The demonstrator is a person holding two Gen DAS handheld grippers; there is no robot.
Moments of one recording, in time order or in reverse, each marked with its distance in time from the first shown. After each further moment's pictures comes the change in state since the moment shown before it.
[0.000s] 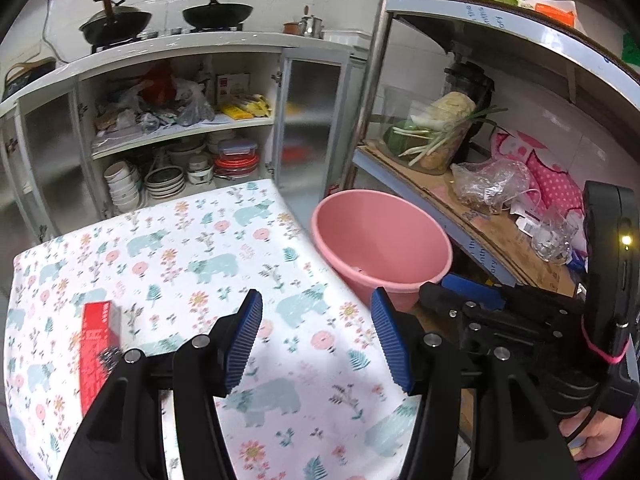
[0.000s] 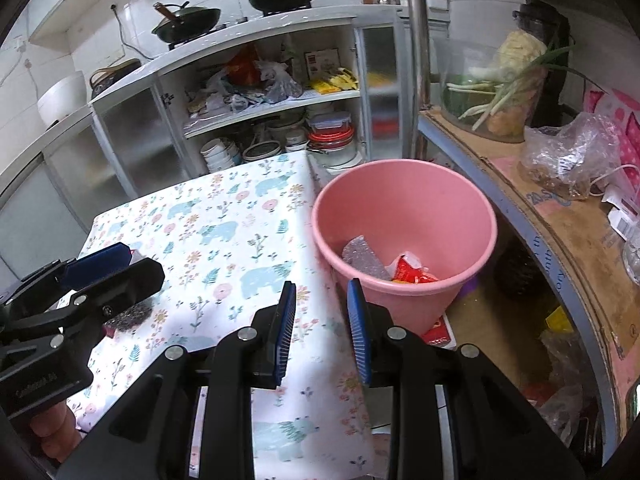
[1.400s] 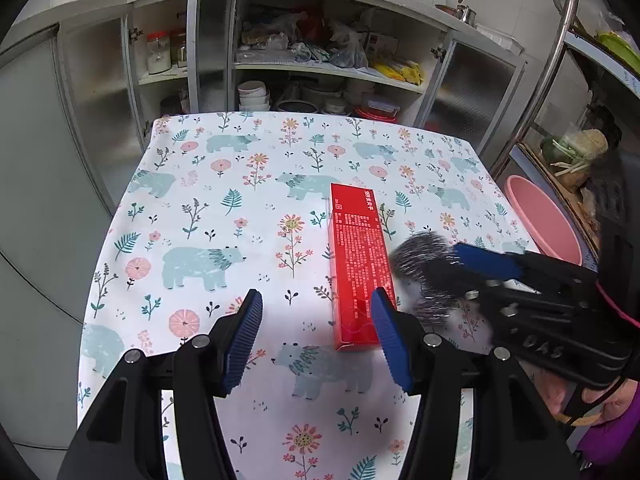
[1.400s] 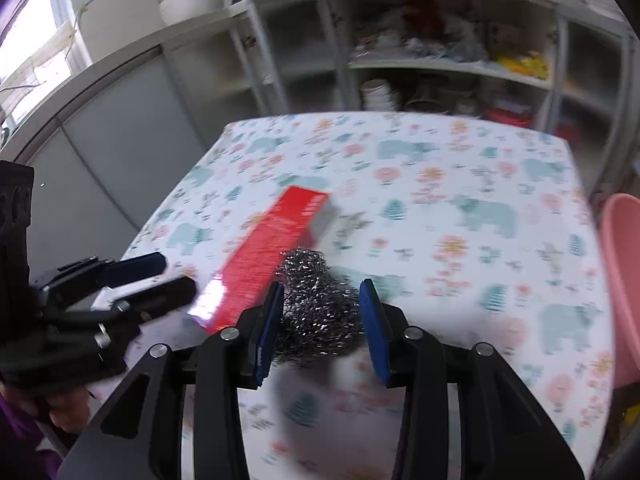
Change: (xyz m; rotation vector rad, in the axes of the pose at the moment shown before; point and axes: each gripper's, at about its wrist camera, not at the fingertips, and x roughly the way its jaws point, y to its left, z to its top) left arm -0.037 0.199 -0.084 -0.304 0.128 0.265; right arm 0.098 0.183 -0.013 -0.311 0.169 0.384
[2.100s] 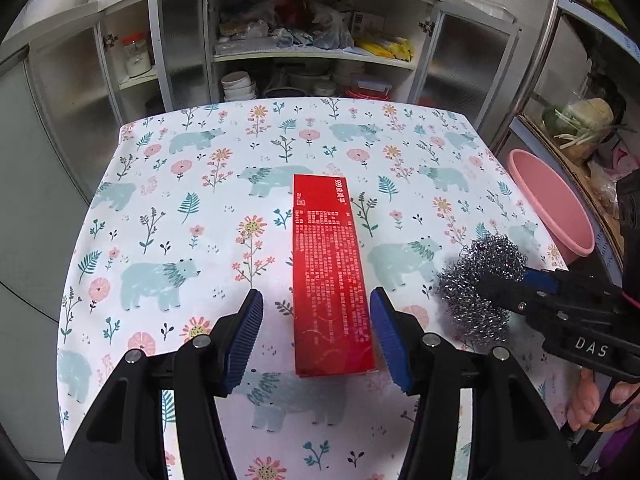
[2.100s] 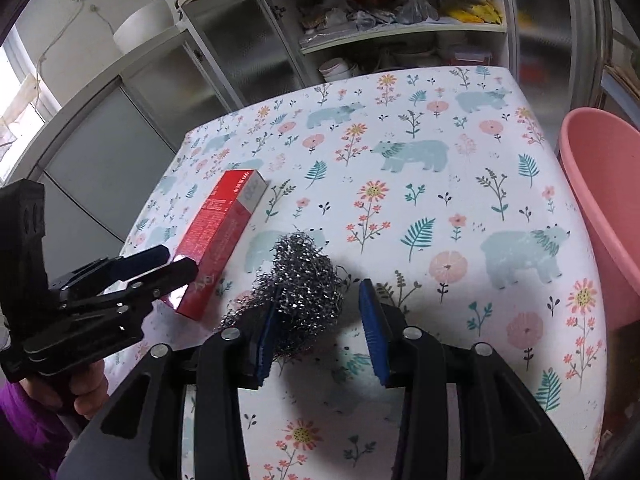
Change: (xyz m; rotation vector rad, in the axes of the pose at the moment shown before) left arm 0.032 -0.030 0.010 0.075 0.061 0.021; right arm -0.008 -0.052 -0.021 0.190 0.055 0.031
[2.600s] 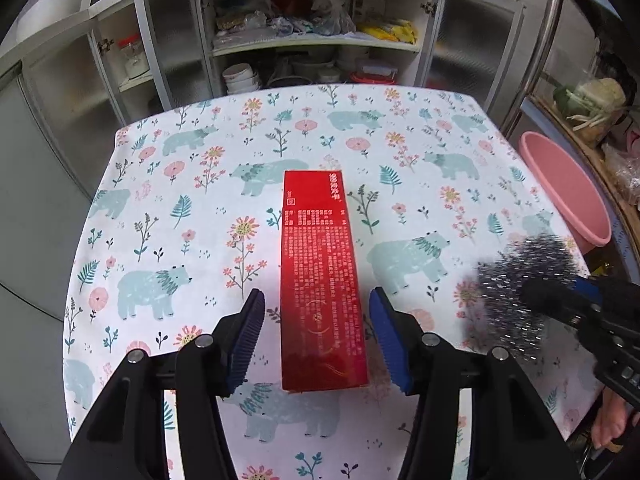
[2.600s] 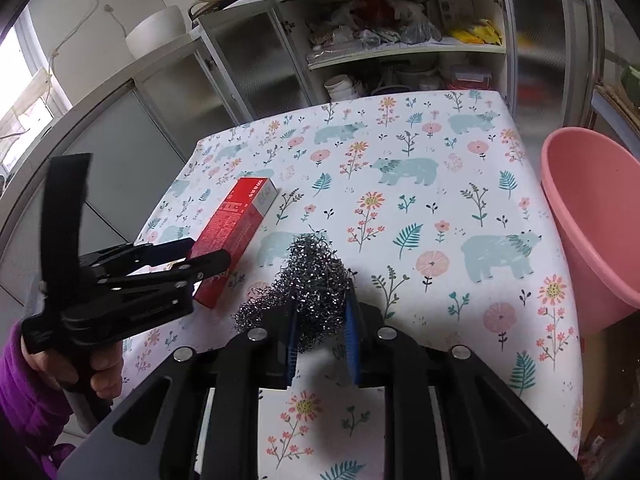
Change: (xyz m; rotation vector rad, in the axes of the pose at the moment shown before) left arm 0.015 -0.013 0.008 0.037 0.056 0.073; right arm -0.029 0.004 -0.008 -0.040 -0.052 -0.008
